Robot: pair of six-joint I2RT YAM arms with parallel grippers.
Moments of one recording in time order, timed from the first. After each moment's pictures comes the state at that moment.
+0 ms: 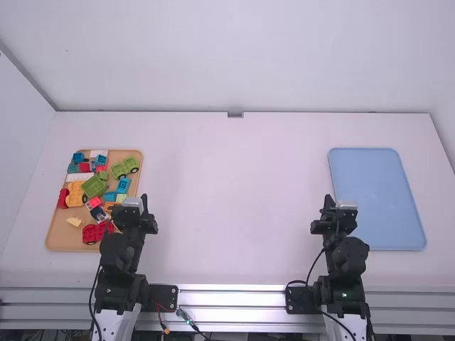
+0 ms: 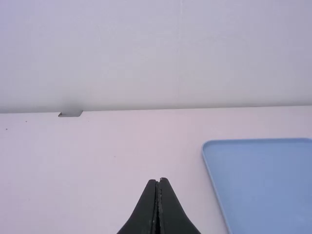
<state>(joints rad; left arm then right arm) 0.00 0.01 0.01 -0.10 0.00 0.00 0.00 0.01 0.01 -0.10 -0.02 0.00</state>
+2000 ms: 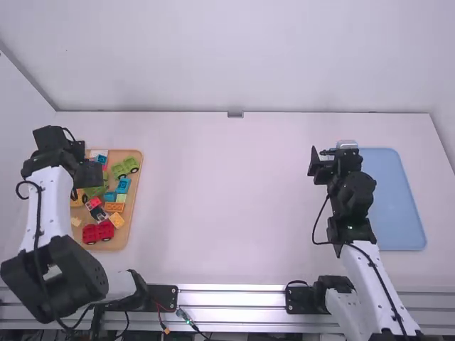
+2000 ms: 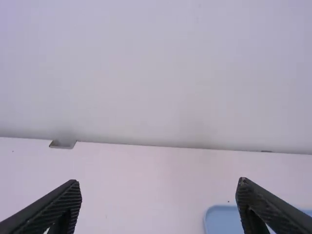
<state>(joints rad) 0.53 1.44 1.21 -0.87 -0.12 0.29 0.00 0.97 0.46 0.38 -0.06 -0.08</state>
